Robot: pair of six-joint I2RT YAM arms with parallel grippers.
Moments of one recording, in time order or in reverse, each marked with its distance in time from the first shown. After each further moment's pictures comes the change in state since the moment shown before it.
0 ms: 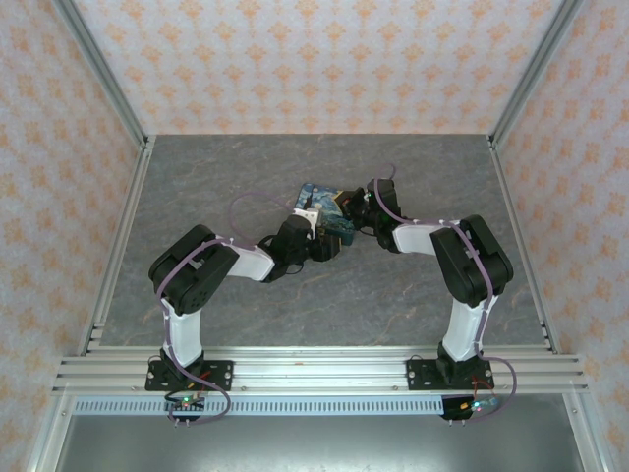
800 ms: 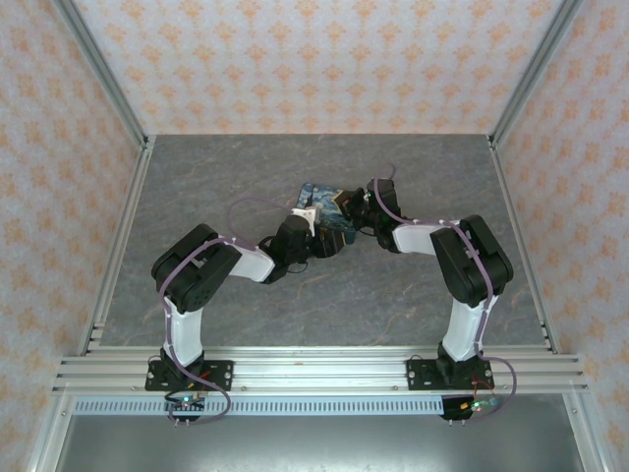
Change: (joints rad) left arm 0.002 0.019 -0.013 0.126 0.068 -0.182; right arm 0.000 0.000 0.000 0.000 -0.002 0.000
